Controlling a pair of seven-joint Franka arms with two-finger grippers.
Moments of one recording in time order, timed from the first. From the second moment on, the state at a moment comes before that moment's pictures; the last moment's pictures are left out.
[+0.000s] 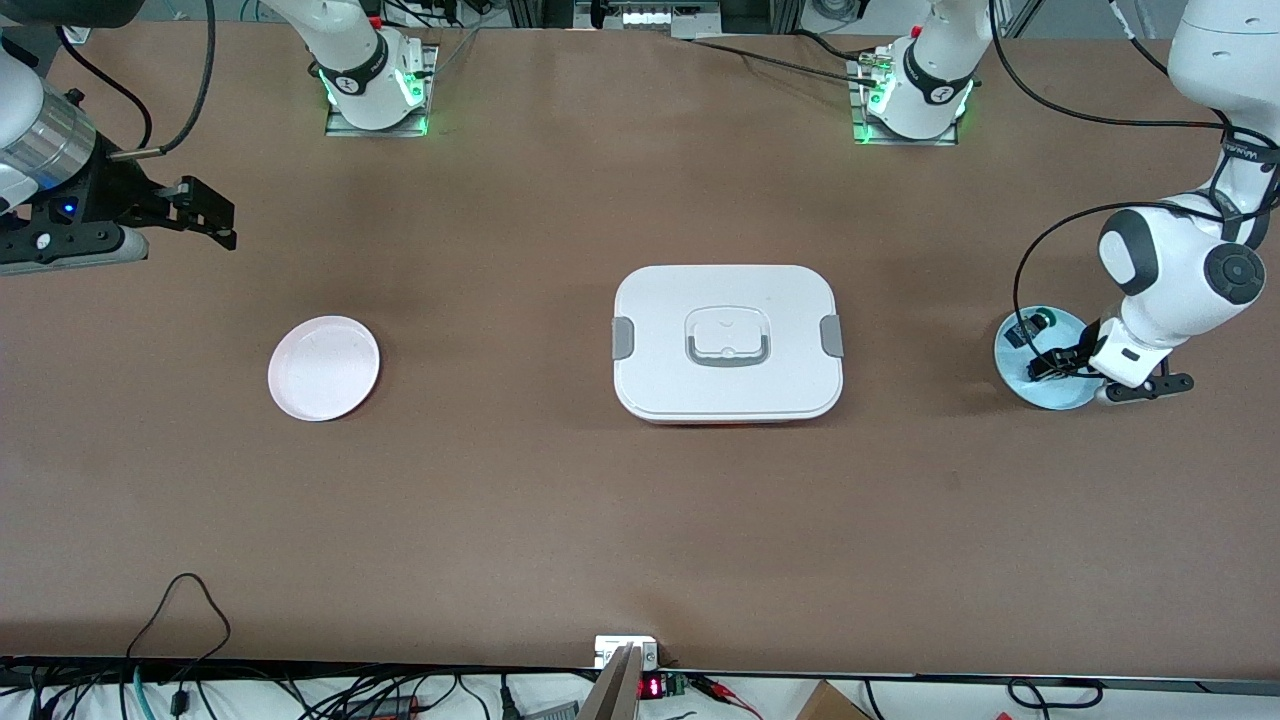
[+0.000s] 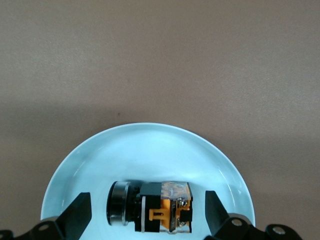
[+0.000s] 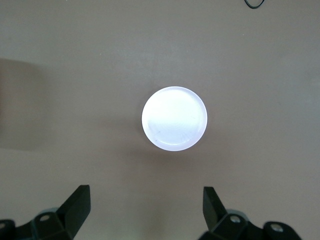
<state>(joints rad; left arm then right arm) 0.32 0.43 -0.02 -2.17 0.05 2.64 0.08 0.13 -0.02 -0.03 -1.67 -0.02 1.64 -0.04</state>
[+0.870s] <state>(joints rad) 0.33 0.47 -0.02 -2.18 0.05 2.66 0.08 0.13 -0.02 -0.03 -1.67 -0.02 1.64 -0.04</state>
